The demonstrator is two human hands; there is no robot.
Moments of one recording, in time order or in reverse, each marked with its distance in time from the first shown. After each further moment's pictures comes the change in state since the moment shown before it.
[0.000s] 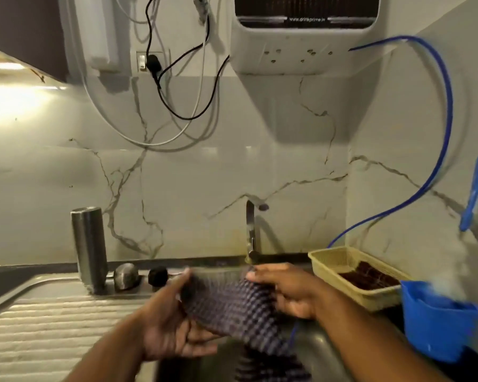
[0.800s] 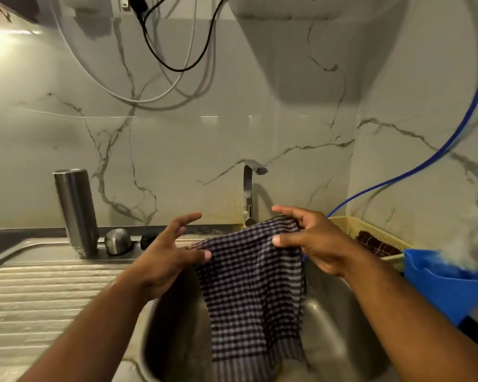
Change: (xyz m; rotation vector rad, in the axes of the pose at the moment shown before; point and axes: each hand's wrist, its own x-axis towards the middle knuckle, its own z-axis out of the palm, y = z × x) left_hand 0.032 0.002 0.002 0.407 0.112 0.663; right_hand -0.026 -0.014 -0.040 -0.200 0.188 -0.351
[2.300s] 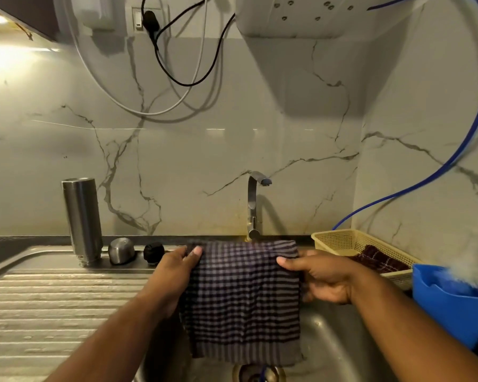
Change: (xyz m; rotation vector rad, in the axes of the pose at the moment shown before) left_hand 0.012 -0.021 0.014 0.097 0.255 -0.114; right_hand 0.000 0.021 -0.005 0.086 -0.150 0.393
